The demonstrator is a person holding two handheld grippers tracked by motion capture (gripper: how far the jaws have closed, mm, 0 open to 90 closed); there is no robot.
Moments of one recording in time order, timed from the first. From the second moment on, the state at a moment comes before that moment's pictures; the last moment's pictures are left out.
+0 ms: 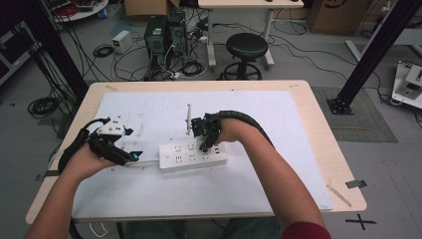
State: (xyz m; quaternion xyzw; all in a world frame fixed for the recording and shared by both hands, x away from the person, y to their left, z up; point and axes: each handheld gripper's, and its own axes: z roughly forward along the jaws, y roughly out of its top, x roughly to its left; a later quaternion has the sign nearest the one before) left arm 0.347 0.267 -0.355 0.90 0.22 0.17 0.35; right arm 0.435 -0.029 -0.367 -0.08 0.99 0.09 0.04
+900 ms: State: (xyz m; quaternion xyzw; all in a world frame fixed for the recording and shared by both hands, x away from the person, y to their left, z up) left arm 0.347 0.270 -0.351 0.89 0.22 0.17 0.36; right arm 0.437 -0.047 -0.357 -0.03 0.99 0.14 0.04
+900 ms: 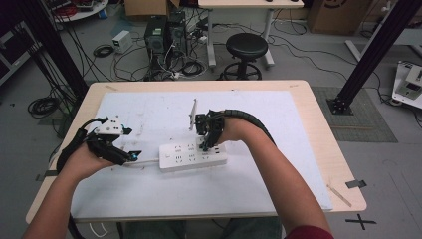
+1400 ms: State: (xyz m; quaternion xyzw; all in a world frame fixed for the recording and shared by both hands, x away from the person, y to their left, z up) left arm 0.354 0.261 -0.344 0.89 0.20 0.17 0.38; right arm 0.411 -0.110 -0.336 0.07 0.95 0.30 0.05
